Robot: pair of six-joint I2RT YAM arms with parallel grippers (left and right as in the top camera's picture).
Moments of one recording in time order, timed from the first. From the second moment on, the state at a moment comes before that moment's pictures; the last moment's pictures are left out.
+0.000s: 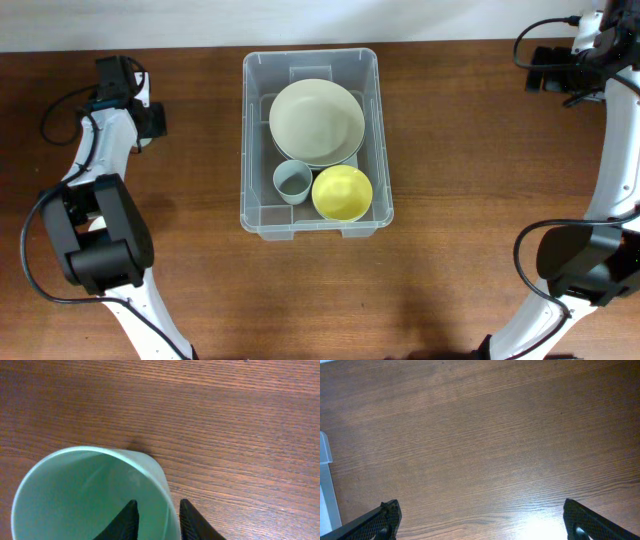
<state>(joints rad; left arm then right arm) 0.21 2.19 1.71 -0.57 -0.12 0.12 -0.29 2.03 2.28 -1.31 -0.01 -0.05</state>
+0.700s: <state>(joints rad) 0.17 2.14 1.98 -1.03 -0.17 0.12 -0.29 2.03 2.28 -1.31 -0.01 -0.05</state>
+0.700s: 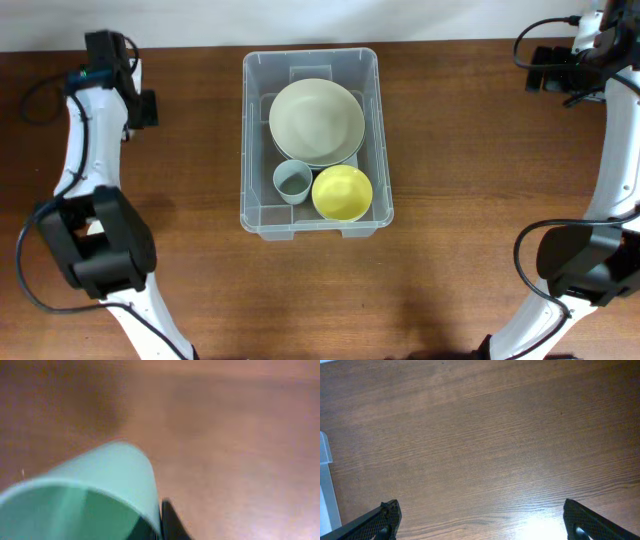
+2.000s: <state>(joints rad) -0.47 1.83 1.62 -1.12 0.10 0.06 -0.29 2.03 2.28 -1.31 -0.01 -0.05</state>
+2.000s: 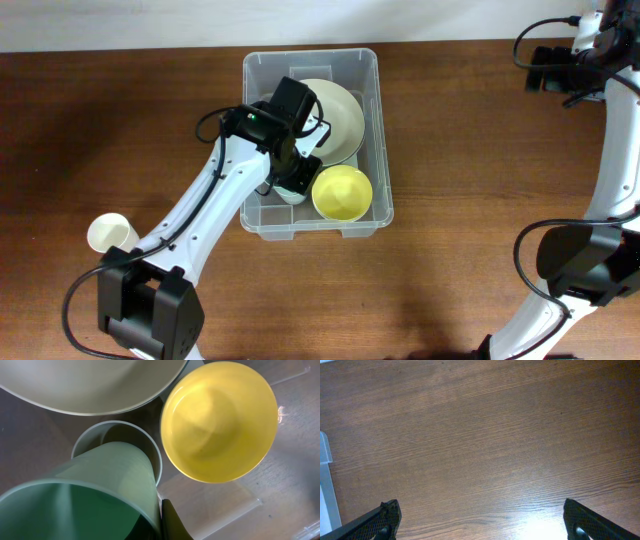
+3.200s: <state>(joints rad) 0.25 1.64 1.53 -1.28 -0.13 -0.23 -0.29 2.03 2.28 -1.31 -0.01 -0.05</state>
